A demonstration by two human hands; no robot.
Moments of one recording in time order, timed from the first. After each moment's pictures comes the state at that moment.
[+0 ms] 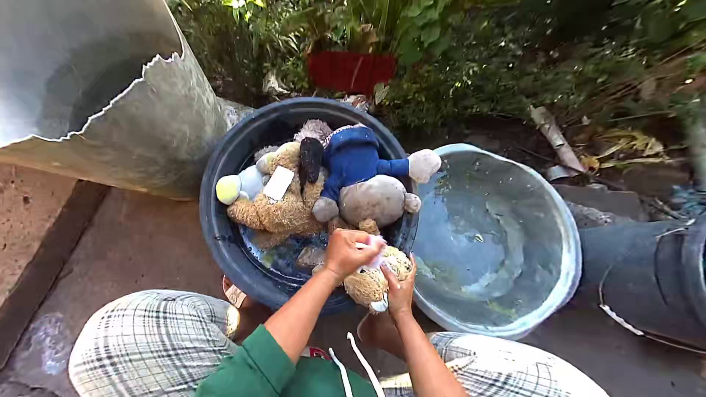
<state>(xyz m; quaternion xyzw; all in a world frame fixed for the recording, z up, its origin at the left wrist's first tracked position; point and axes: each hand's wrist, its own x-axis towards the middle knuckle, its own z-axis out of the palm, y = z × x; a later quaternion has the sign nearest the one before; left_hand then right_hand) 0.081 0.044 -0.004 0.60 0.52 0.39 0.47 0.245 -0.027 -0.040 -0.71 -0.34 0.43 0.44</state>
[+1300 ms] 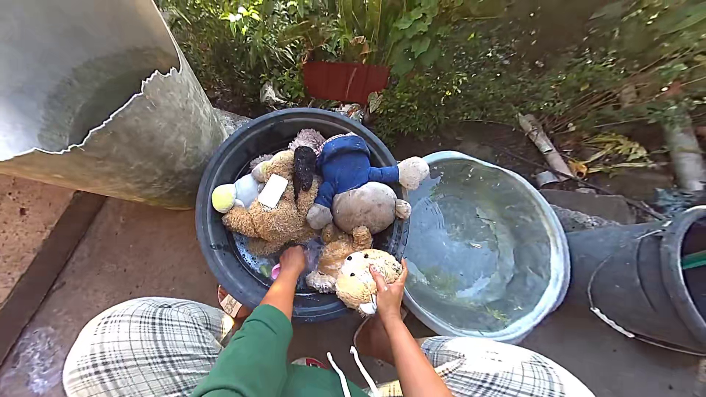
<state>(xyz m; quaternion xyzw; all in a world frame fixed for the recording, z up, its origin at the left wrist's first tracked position) 0.008 0.052 -0.104 0.50 0.71 -0.16 0.47 0.236 -0.018 -0.045 -0.74 -0.34 0.39 0.44</state>
